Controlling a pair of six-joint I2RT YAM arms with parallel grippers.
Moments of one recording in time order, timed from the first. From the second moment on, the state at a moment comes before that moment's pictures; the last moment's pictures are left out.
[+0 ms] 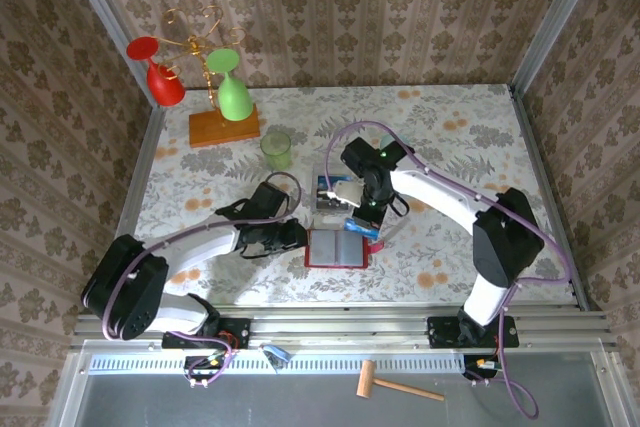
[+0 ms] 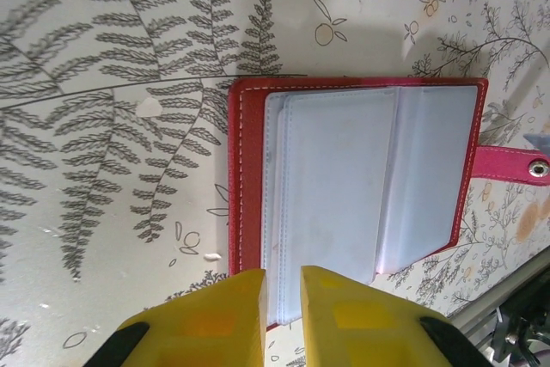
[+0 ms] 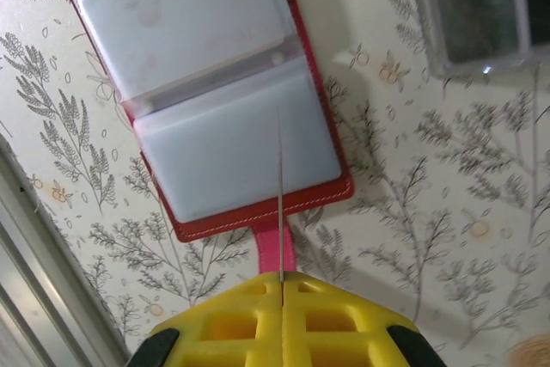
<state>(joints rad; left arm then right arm) -0.67 1.34 0.64 -0.35 0.39 -0.77 0.65 1.75 1.42 -1.13 -0.15 -0.51</state>
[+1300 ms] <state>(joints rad) -0.51 1.17 0.56 -0.40 0.39 -0.77 0.57 2.38 2.44 -1.53 -0.12 -0.80</state>
